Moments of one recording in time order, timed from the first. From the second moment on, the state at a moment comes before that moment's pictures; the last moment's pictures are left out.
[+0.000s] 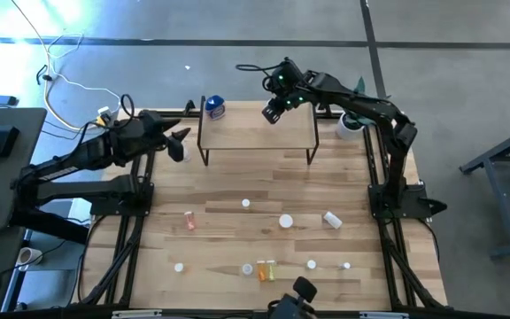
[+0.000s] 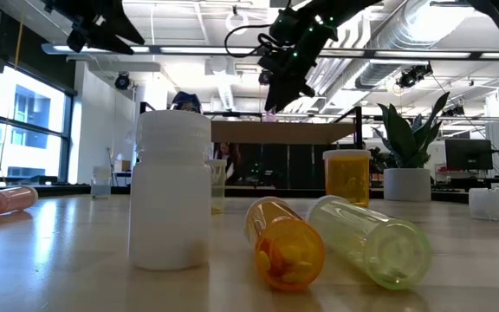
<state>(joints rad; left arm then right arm) 0.47 0.63 0.76 -0.49 -0.40 -0.23 -0.58 1.90 1.82 -0.80 -0.01 0.06</state>
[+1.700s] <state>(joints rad) 0.57 0.63 0.76 -0.73 -0.40 -0.35 -0.58 1.90 1.82 -0.88 0.02 0.05</state>
